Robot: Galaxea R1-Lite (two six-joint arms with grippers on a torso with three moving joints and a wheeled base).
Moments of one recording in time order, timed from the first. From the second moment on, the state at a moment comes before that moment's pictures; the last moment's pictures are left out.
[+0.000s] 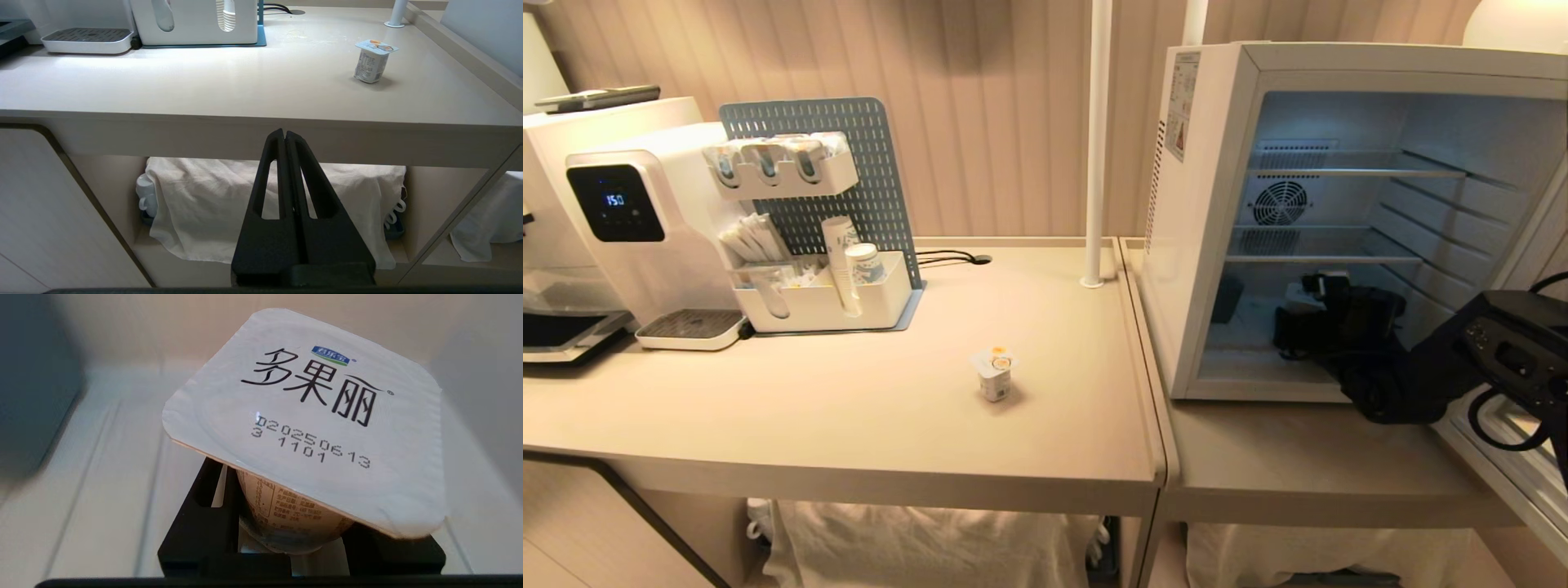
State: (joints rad) left arm 0.00 0.00 0.00 -0.02 -0.01 -0.02; right arm -0.07 2.53 -1.23 -0.95 -0.10 -0.09
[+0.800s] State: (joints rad) left arm 0.00 0.00 0.00 -0.02 -0.01 -0.02; right arm -0.06 2.24 -0.80 -1.10 -0.06 -0.09
